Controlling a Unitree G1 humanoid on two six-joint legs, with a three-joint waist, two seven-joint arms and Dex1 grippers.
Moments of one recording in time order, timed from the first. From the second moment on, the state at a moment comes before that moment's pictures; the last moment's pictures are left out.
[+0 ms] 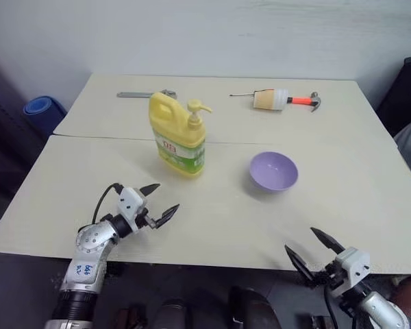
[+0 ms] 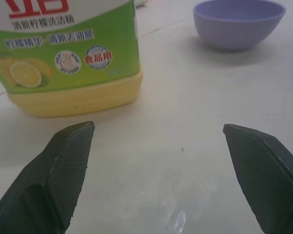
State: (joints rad) left arm -0.10 0.41 0.06 0.08 -0.19 -0.08 -0.66; right arm 0.36 -0.38 -0.20 -0.01 0.35 -0.41 0.74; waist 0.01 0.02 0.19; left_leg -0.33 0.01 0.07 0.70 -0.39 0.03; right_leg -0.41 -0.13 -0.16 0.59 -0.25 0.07
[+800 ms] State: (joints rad) left arm -0.15 0.62 0.17 -0.26 -0.63 0.27 -0.98; right arm -0.38 -0.51 0.09 0.01 0.21 0.36 0.61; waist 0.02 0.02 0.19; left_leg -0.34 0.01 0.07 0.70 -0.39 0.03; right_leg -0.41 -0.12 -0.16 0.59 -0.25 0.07
